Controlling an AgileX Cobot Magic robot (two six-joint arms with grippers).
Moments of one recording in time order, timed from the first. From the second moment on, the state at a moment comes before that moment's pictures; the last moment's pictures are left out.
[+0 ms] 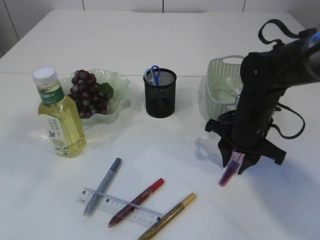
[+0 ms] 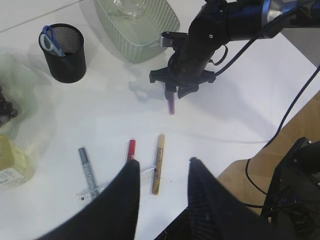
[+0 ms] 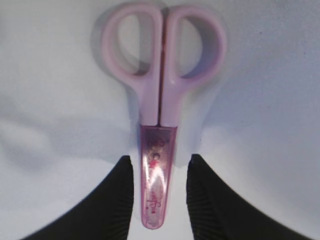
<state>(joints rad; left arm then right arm) -0.69 1.20 -1.61 -0.22 1.27 -0.05 0.32 2.01 -1.27 0.09 0.89 0.88</state>
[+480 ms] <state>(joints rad) -0.69 1.20 -1.61 -0.22 1.27 -0.05 0.32 2.01 -1.27 0.08 0.89 0.88</state>
